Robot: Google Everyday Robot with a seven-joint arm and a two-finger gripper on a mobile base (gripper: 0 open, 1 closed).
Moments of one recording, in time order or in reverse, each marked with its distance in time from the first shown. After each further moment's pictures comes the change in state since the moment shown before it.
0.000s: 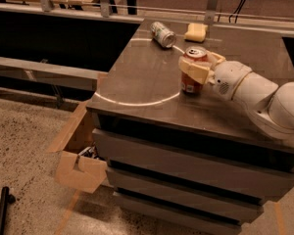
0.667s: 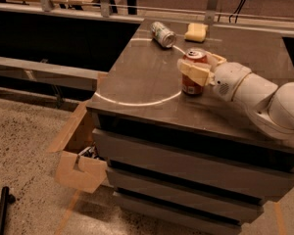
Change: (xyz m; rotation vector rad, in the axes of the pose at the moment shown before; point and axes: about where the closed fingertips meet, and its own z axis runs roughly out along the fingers) arm 0.007 -0.001 0.000 -0.001 0.019 0.007
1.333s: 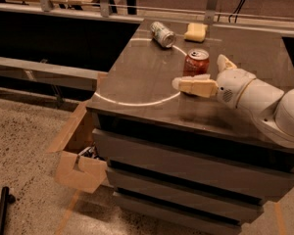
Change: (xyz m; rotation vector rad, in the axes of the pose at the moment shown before) arm 0.008 0.009 -0.019 0.030 0.053 0.020
